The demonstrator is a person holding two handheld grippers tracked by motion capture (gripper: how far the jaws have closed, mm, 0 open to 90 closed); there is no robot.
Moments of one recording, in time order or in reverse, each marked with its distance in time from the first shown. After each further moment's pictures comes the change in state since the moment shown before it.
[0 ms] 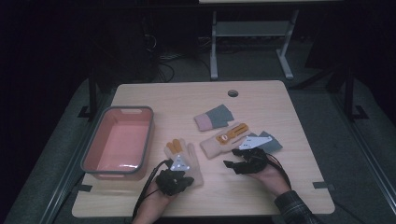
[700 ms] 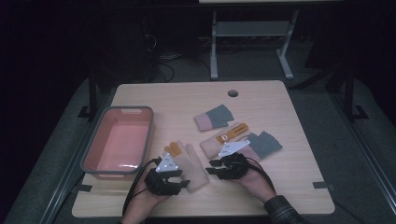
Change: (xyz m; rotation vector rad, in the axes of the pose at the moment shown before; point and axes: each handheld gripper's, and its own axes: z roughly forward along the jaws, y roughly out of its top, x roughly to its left) left arm 0.015 -0.014 -0.033 -0.084 0.011 0.054; right arm 0.045 0.022 0.029 0.031 0.158 -0.079
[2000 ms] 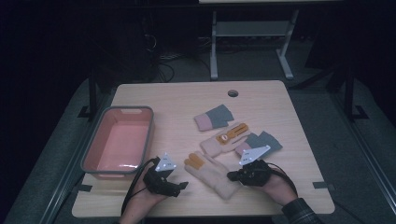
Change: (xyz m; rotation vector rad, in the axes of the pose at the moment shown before) left arm 0.011 -0.007 0.012 0.010 0.051 -0.011; right arm -0.012 -0.039 -0.049 0.102 0.041 -0.034
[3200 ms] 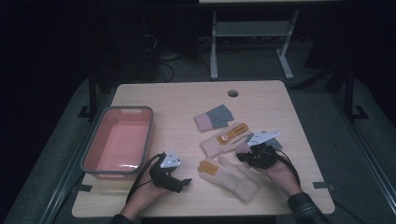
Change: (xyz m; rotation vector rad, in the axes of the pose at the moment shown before) left arm 0.023 -0.003 0.033 -0.042 -0.041 0.113; right arm -0.048 0.005 -0.008 -0.039 -0.188 0.133
